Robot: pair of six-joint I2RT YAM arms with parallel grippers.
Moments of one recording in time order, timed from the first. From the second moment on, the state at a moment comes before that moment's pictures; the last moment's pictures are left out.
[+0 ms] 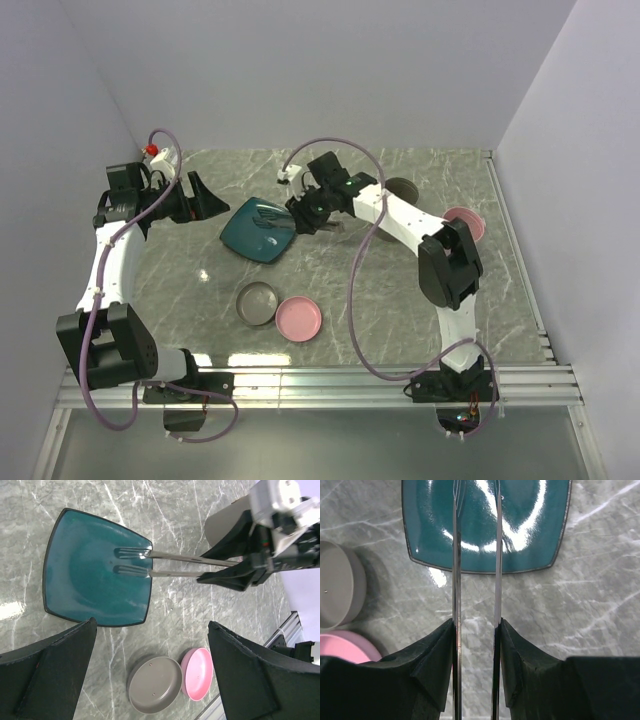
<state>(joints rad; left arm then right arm) 0.22 1.35 1.15 -0.50 0.86 -0.12 0.65 2.03 1.74 -0.60 -0.37 -0.28</state>
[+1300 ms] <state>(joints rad) 0.22 1.33 1.13 -0.49 0.82 -0.10 0.70 2.19 1.69 -0.54 -0.29 -0.32</state>
